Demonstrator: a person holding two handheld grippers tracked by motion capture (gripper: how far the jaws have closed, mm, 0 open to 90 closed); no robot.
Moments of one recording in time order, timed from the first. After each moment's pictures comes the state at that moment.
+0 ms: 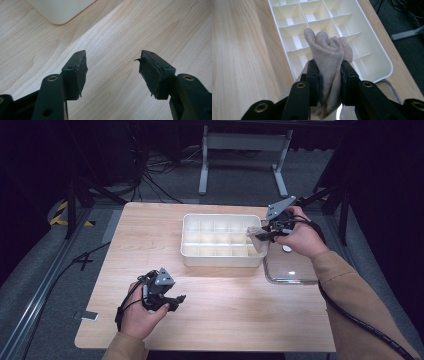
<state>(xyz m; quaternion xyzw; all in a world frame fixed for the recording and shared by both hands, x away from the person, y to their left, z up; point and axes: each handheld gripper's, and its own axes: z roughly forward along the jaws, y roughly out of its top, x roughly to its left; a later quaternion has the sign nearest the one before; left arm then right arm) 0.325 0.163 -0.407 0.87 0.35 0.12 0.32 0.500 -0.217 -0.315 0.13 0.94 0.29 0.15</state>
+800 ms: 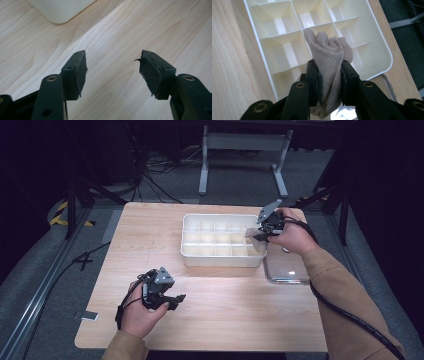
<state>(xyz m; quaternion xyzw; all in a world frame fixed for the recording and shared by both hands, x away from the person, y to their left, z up) 0.332 0.162 -0.409 0.88 0.35 0.11 0.32 0.524 -0.205 -0.346 0.13 0.95 0.22 0.17</state>
